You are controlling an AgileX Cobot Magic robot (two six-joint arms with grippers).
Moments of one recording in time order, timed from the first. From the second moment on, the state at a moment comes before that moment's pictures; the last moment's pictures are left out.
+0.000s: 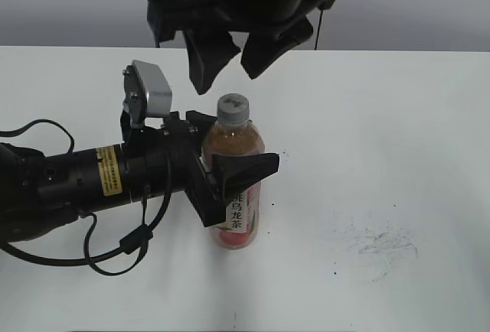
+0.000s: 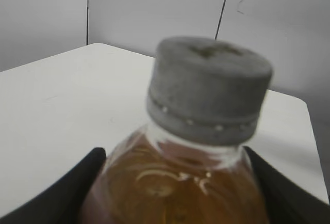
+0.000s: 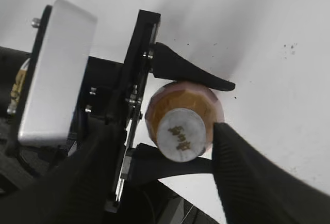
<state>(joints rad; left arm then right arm) -0.50 1.94 -0.64 0.79 -1.21 -0.39 0.82 1.81 -1.76 0.07 1.22 0.14</state>
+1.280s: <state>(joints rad) -0.50 1.94 -0.64 0.79 -1.21 -0.39 0.82 1.87 -1.72 0.06 1.22 0.16</state>
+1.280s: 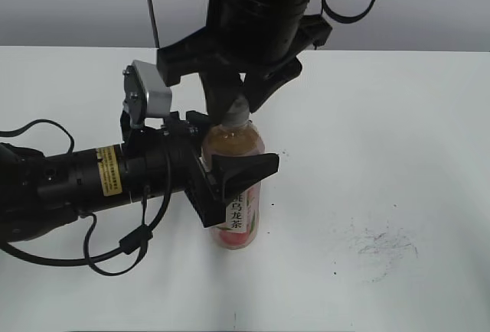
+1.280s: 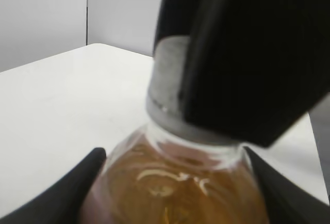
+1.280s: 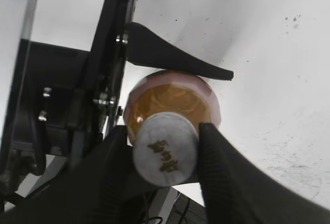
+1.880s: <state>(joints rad) -0.50 1.94 -0.64 0.79 -1.21 -0.39 0.81 1.87 -1.72 0.06 1.22 -0.23</state>
